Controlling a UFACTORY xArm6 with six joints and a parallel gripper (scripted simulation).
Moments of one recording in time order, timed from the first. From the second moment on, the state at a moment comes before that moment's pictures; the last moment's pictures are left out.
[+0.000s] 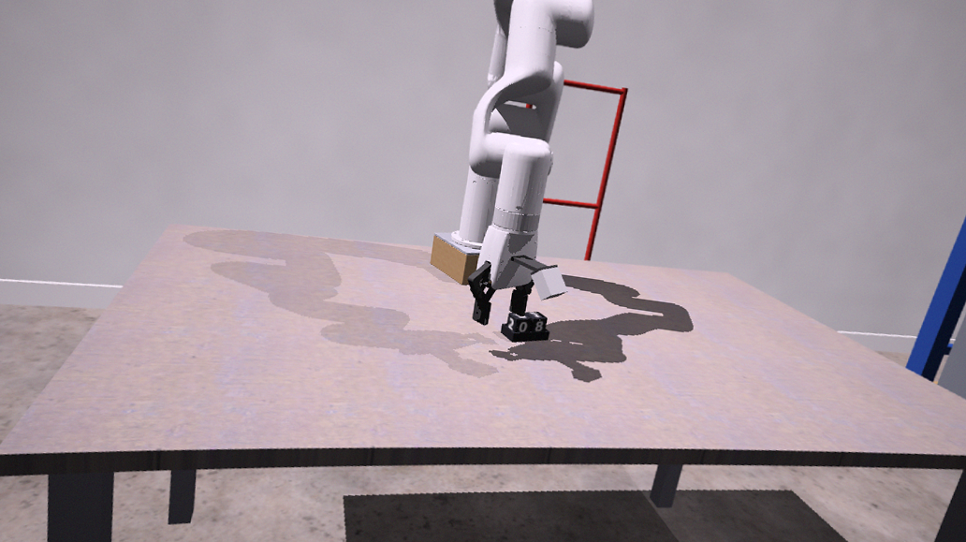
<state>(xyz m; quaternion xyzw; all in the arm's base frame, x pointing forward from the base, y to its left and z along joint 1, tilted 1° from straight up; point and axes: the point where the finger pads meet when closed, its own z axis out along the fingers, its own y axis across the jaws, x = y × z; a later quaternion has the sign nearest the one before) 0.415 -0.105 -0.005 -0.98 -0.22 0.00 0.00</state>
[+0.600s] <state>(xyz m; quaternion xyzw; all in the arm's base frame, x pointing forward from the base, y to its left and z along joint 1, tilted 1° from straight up) 0.387 -0.113 -0.006 -1.00 -0.09 0.00 0.00</state>
